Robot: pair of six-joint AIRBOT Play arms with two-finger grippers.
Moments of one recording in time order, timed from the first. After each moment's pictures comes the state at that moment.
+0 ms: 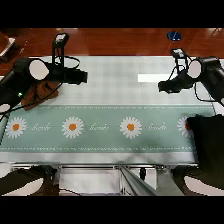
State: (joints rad) left arm -0.33 -1.27 1.20 1.33 -0.82 -1.58; right arm 0.17 -1.33 1.21 -1.62 1.12 1.68
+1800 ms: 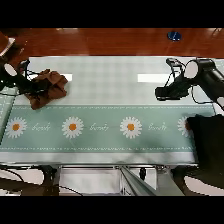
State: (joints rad) left arm 0.24 -1.62 1.33 1.37 -1.04 -1.39; right arm 0.17 -1.33 1.20 -1.51 1.27 1.70
